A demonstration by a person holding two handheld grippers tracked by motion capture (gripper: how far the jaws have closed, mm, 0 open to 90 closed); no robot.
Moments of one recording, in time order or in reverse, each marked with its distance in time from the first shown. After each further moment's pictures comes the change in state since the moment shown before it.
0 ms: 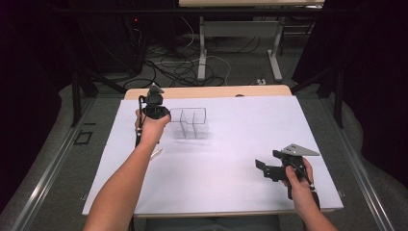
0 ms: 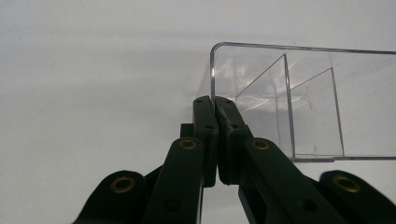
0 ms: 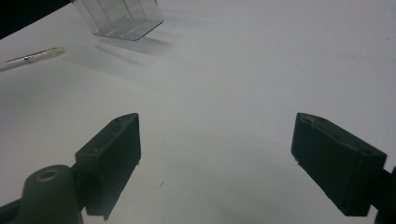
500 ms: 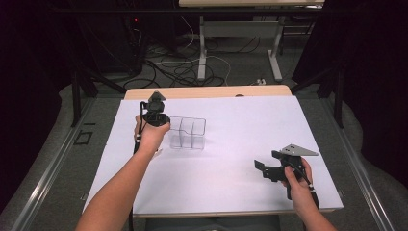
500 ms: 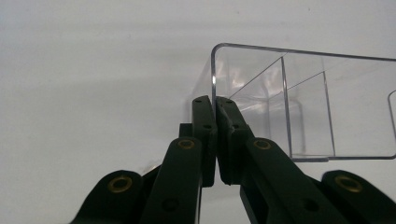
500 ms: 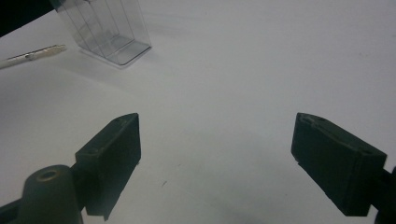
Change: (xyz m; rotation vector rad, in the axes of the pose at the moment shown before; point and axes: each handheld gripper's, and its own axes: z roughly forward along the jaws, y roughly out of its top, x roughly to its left) left arm -0.004 -0.020 -0.003 0.045 0.041 0.015; right arm 0.001 -0.001 0.002 0.006 0.006 0.000
